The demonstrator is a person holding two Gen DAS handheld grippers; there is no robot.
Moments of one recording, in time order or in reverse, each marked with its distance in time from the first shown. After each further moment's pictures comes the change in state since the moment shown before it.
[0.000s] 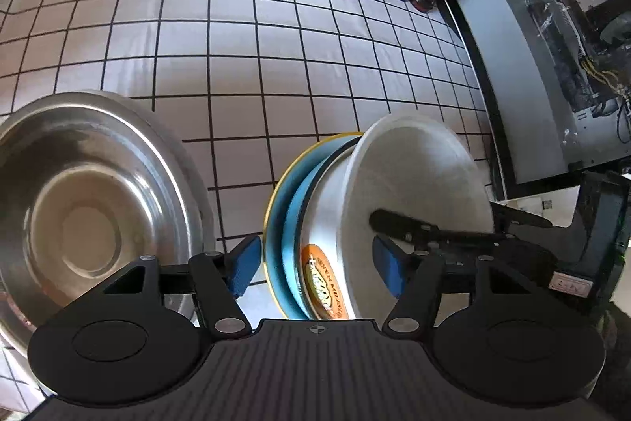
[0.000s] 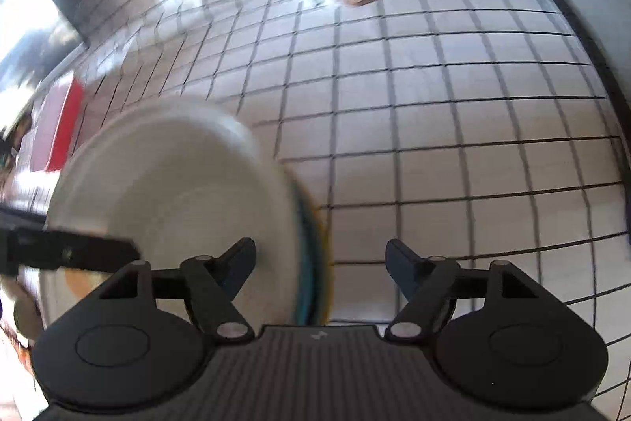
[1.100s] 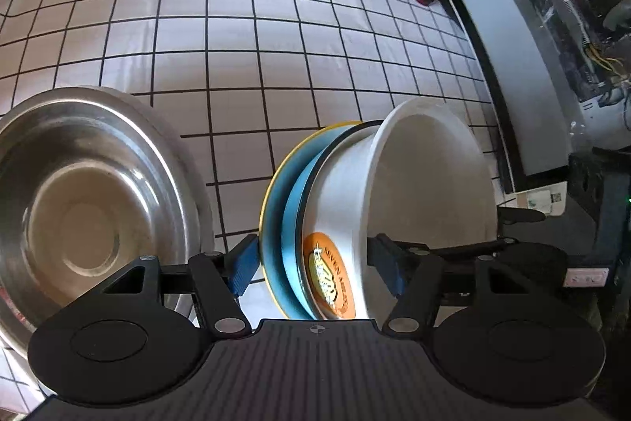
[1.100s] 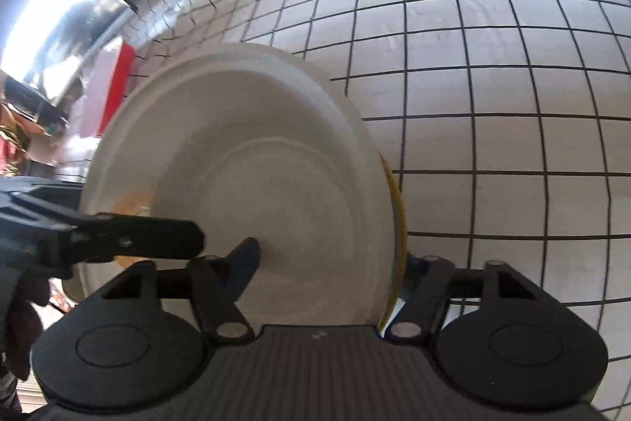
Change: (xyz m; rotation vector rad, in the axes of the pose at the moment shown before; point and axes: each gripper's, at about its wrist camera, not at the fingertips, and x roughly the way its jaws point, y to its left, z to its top) left arm 0.007 -0.006 -0.004 0.015 0.006 0.023; right arm 0.011 -0.001 -0.005 -0.016 0.122 0.193
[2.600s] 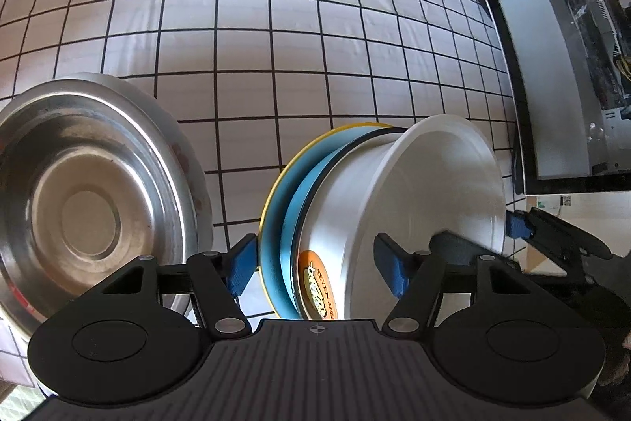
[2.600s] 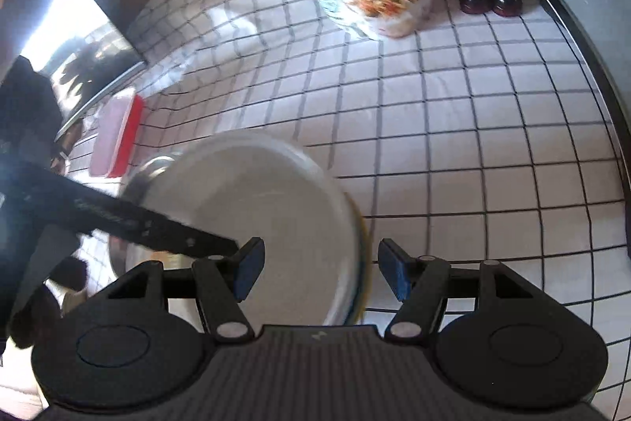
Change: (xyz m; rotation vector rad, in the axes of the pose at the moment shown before) left arm 0.005 -0.001 0.022 -0.066 0.123 0.036; right arm -0.061 0.019 -0.003 -0.027 -0.171 -0.053
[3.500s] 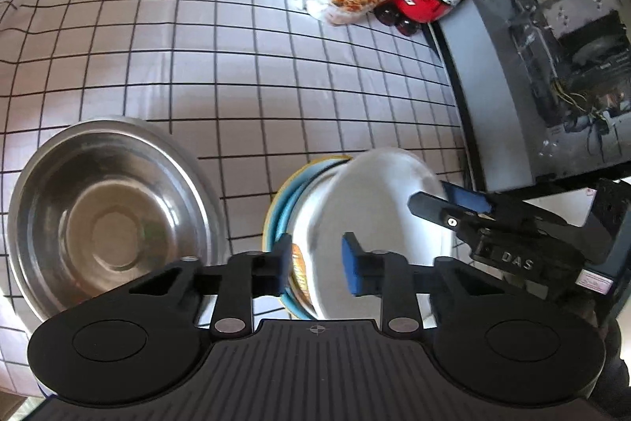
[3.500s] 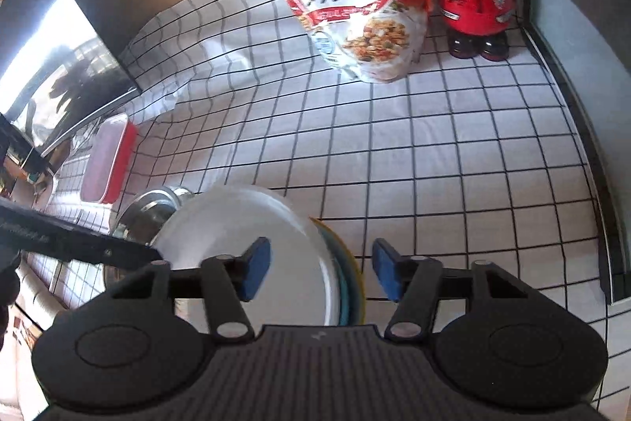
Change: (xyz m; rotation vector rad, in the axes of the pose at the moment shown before) left arm -0.064 0.014 -0.017 0.033 -0.133 -0.090; right arm -0.014 0.011 0.020 -0.018 -0.068 -0.067
